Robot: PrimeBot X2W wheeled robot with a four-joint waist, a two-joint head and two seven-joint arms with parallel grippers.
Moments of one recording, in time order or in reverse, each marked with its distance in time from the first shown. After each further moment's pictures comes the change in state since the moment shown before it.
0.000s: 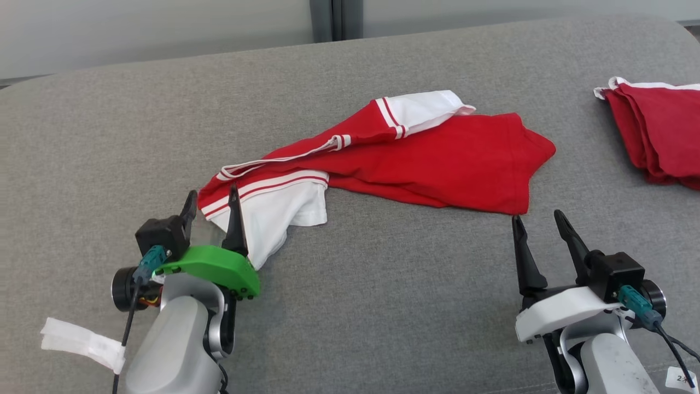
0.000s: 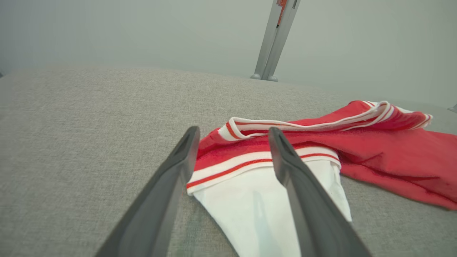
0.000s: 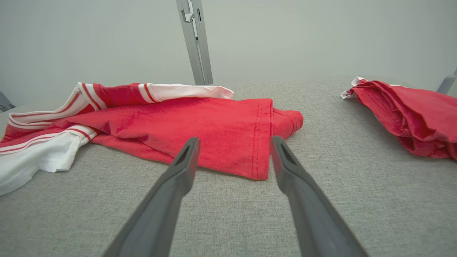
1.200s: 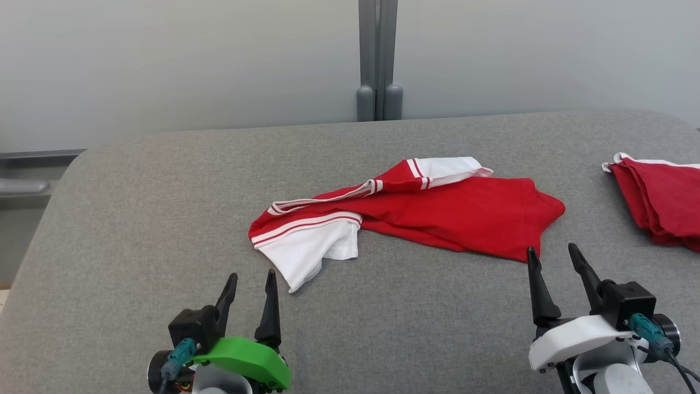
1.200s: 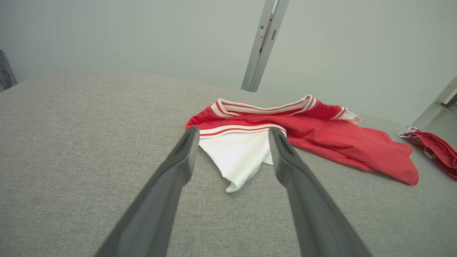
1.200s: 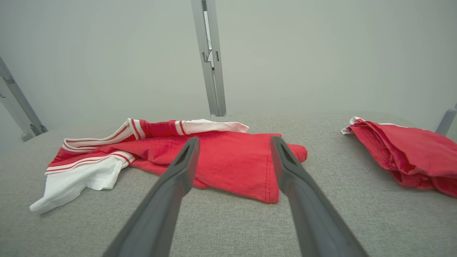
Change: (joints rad) left arm 0.332 -0.038 -0.020 -0.216 0.027 -0.053 0.000; right arm 0.095 0.000 -0.043 -0.012 -0.001 0.000 0.015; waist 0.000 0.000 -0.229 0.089
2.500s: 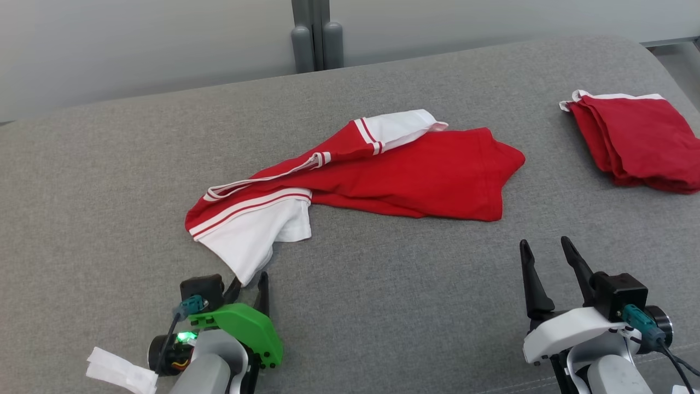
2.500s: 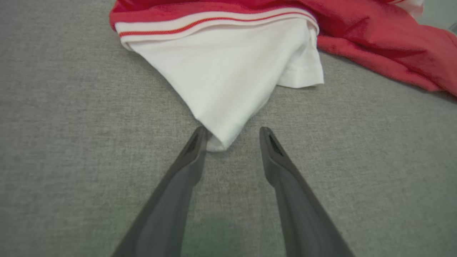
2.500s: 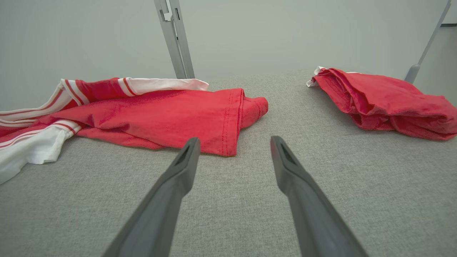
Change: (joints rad) left arm -0.214 0.005 -0.056 0.347 -0.083 0.005 0.136; right arm -0.035 0.000 0.017 0.031 0.002 0.000 -0.002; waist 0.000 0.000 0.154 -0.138
